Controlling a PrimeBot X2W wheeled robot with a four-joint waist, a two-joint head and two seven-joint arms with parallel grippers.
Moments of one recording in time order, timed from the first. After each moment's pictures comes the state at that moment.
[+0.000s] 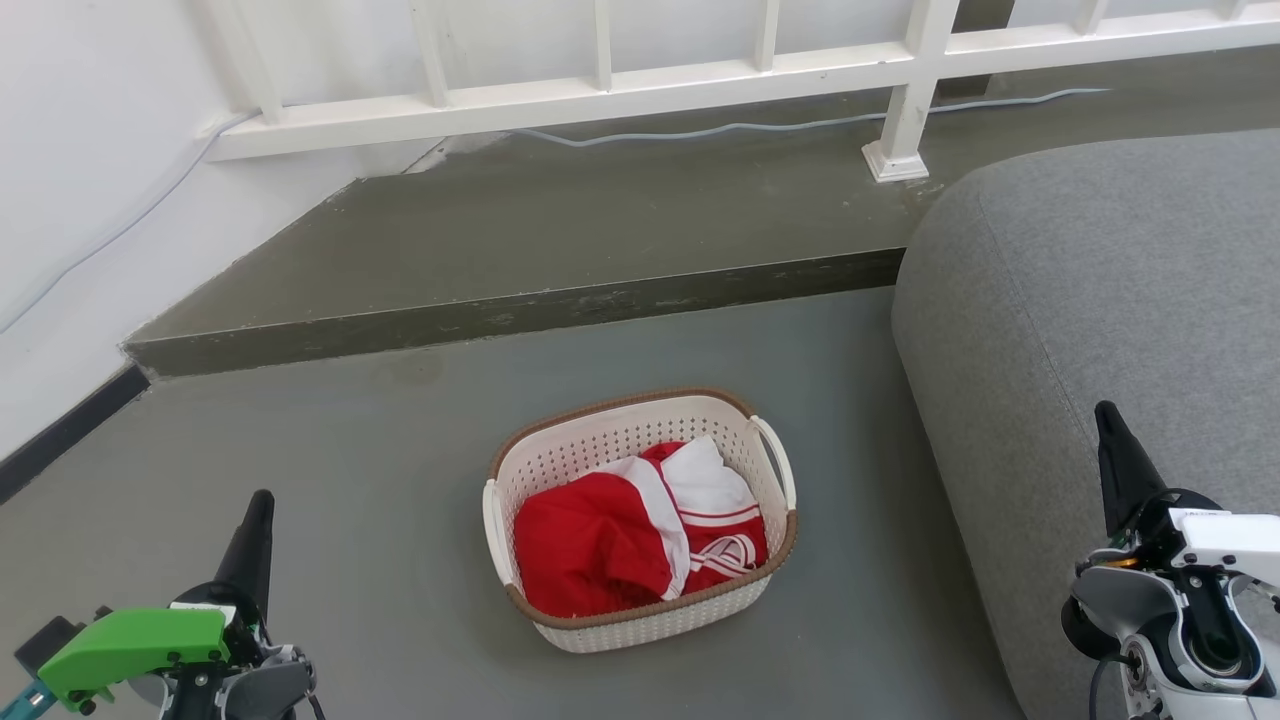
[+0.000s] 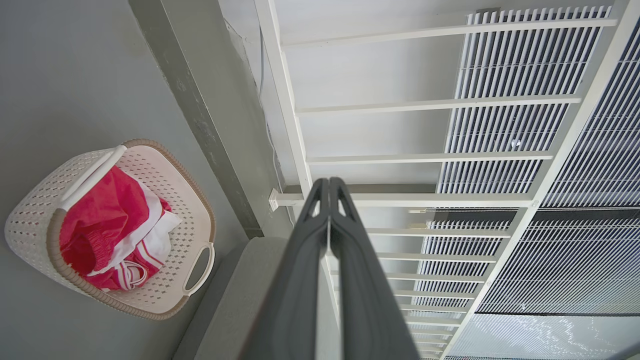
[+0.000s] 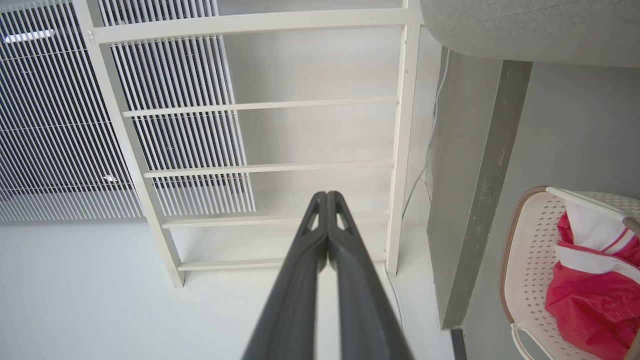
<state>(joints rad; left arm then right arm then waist) -0.05 0.07 0.02 0.28 -1.66 -0.12 0.07 -0.06 -0.07 -0.08 0.28 1.65 0.12 0.06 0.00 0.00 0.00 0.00</state>
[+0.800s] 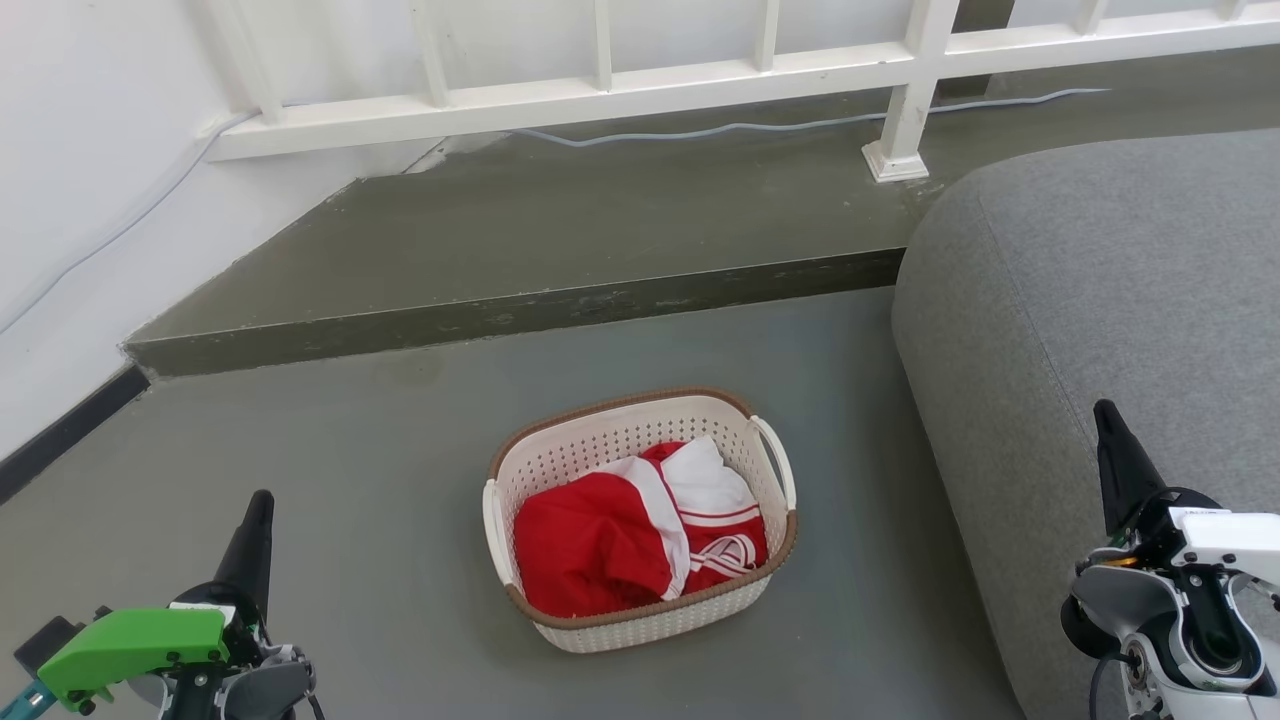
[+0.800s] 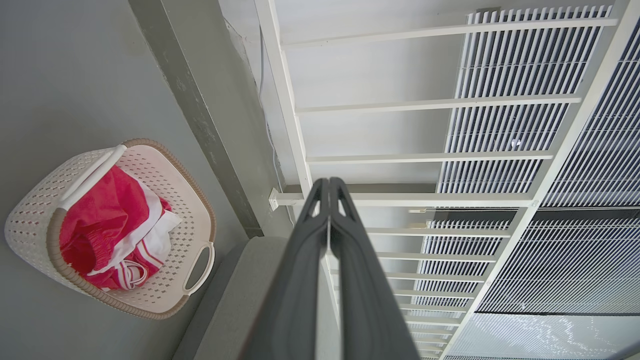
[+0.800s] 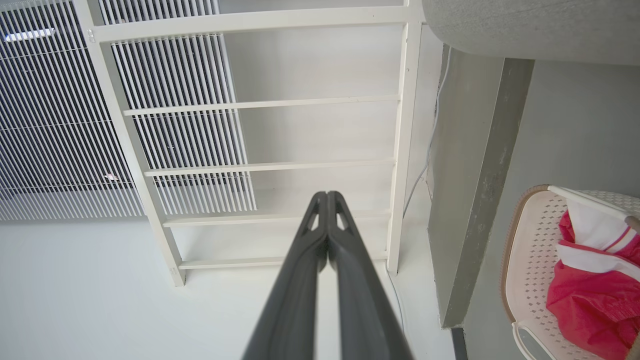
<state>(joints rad) -0.05 0.07 0.03 0.28 -1.66 -0.12 0.07 -0.06 -0.07 -0.09 0.28 1.65 0.12 0.07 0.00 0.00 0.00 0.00</state>
